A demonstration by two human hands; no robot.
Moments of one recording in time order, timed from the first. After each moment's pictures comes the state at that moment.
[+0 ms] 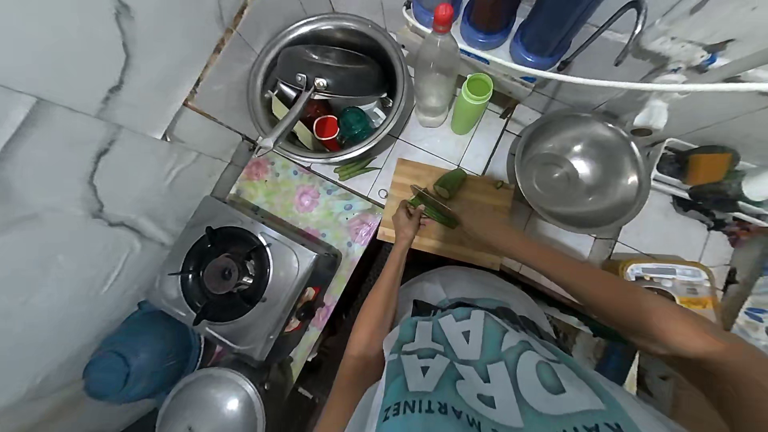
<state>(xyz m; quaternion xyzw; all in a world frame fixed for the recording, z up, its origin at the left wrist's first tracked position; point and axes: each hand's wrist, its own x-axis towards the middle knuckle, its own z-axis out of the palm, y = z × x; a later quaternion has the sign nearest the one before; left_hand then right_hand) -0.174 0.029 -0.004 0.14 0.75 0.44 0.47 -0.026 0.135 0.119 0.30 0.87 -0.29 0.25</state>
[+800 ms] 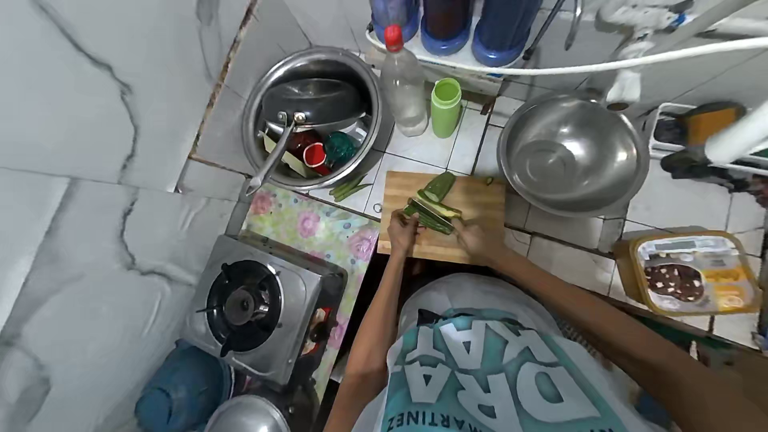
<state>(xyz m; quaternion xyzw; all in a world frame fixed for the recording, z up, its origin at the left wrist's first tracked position) -0.169 0.030 0.002 0.15 0.78 0.42 0.45 0.030 0.107 0.044 0.33 0.88 -0.33 0.09</state>
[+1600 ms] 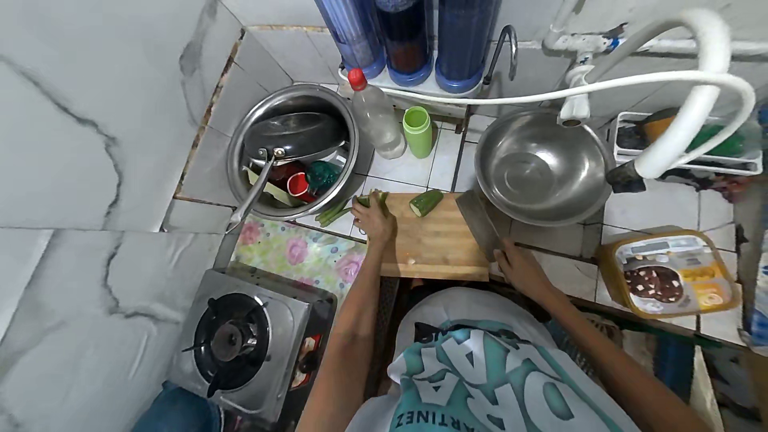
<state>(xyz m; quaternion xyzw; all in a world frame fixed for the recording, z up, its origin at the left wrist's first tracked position) -0.204 0.103 0.006 0.36 0.92 0.11 0.12 0.132 0.119 0.084 0.55 0.69 -0.46 0.11</state>
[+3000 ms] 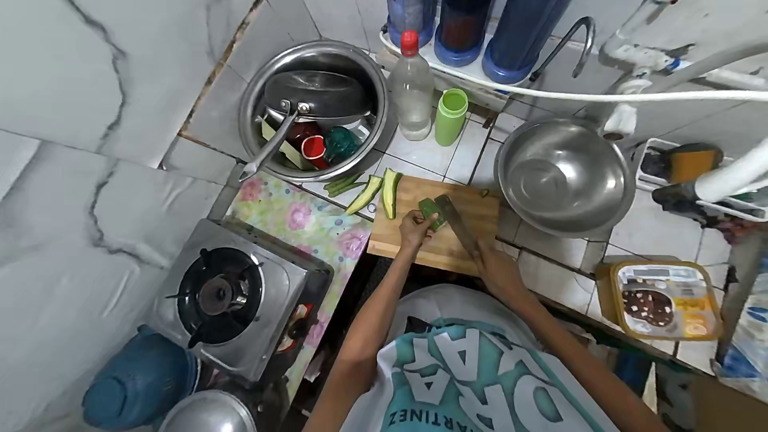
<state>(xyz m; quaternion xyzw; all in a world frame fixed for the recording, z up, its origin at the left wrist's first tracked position) -0.140 0.060 0.008 0.10 0.73 0.43 0.53 0.070 0.090 0.091 0.49 0.78 -0.35 0.19</state>
